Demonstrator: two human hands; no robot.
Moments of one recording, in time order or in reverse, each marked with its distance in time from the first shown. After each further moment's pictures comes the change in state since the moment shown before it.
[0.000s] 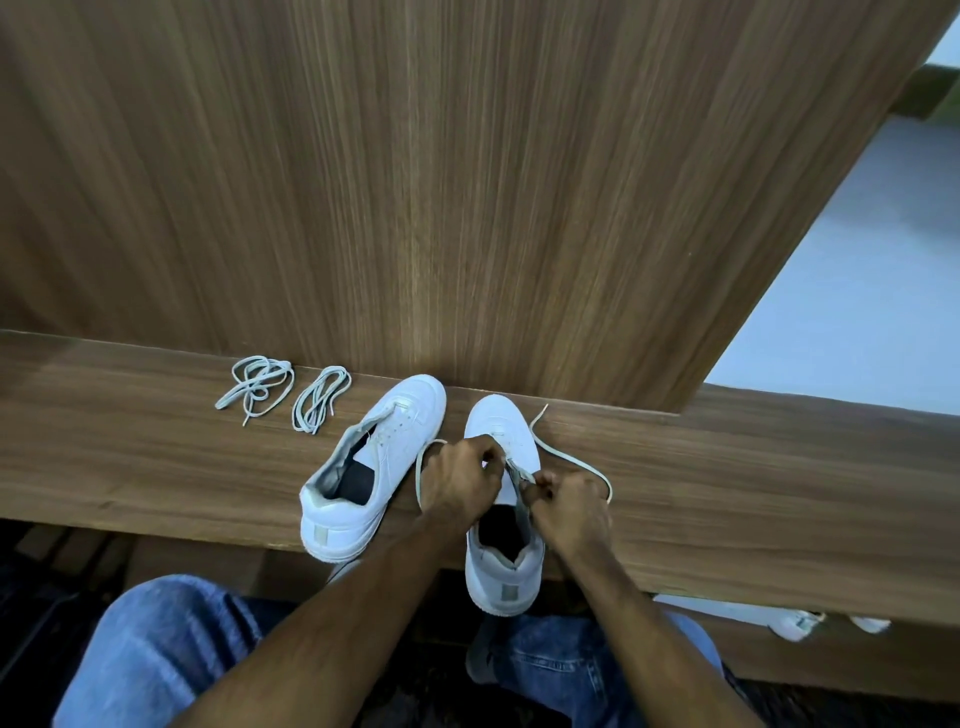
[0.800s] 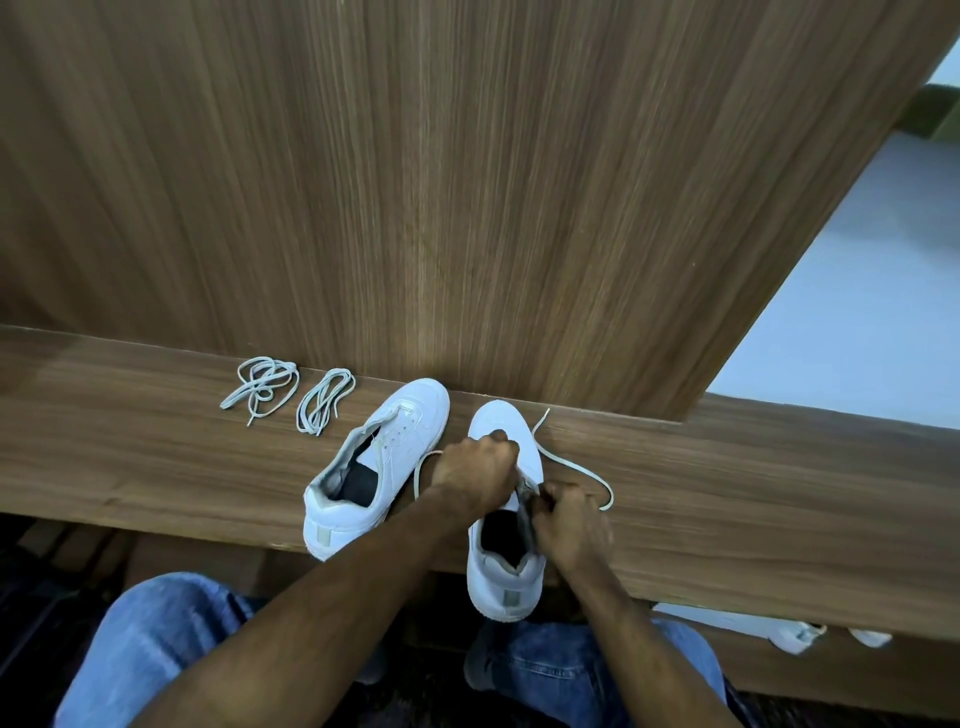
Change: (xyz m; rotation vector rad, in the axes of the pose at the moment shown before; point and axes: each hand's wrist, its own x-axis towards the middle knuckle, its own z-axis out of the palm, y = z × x) left_hand 0.016 0.017 -0.009 0.570 -0.213 0.321; right_hand -0.011 -0.005 -0.004 -0.031 -0.047 0.063
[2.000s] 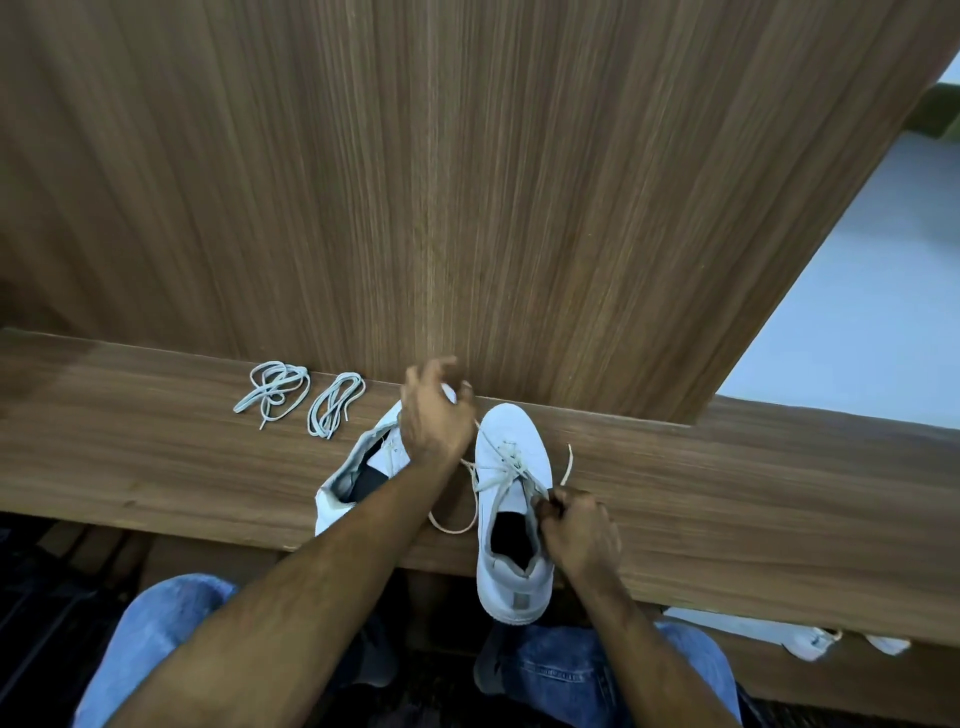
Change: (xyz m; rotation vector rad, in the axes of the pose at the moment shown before) left_hand 0.011 -0.039 -0.029 -0.885 0.629 -0.550; right_hand -0.006 0.000 0.002 0.049 0.031 0.038
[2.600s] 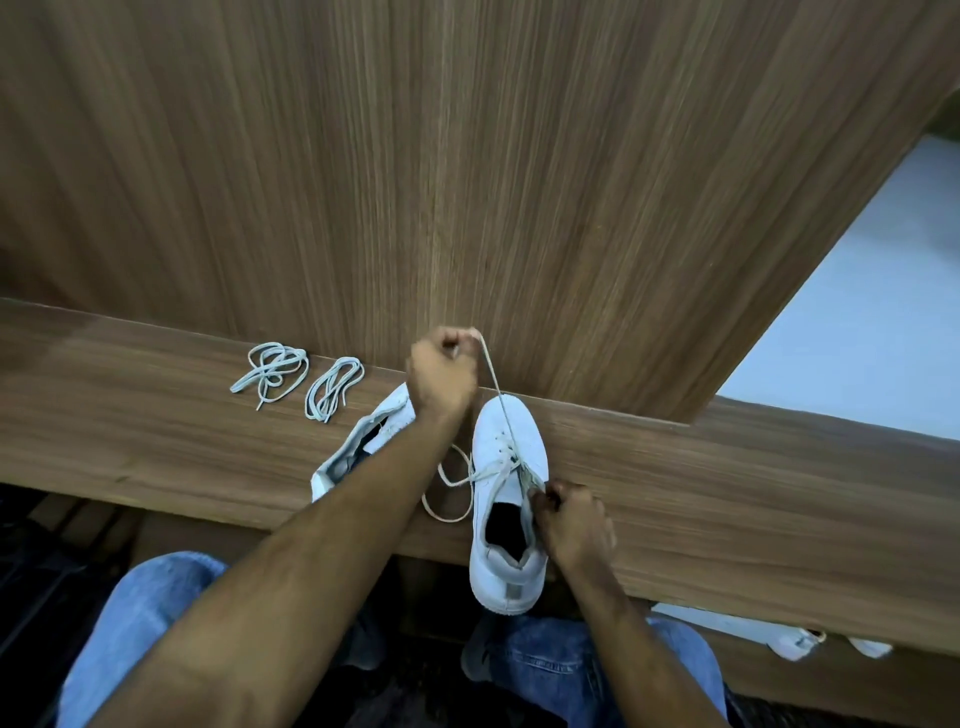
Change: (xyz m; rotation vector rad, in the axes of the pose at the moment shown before) left_hand 0.019 0.025 0.003 -0.429 0.022 -0.133; right_hand 0.003 0.001 0.002 -0.032 -0.009 0.014
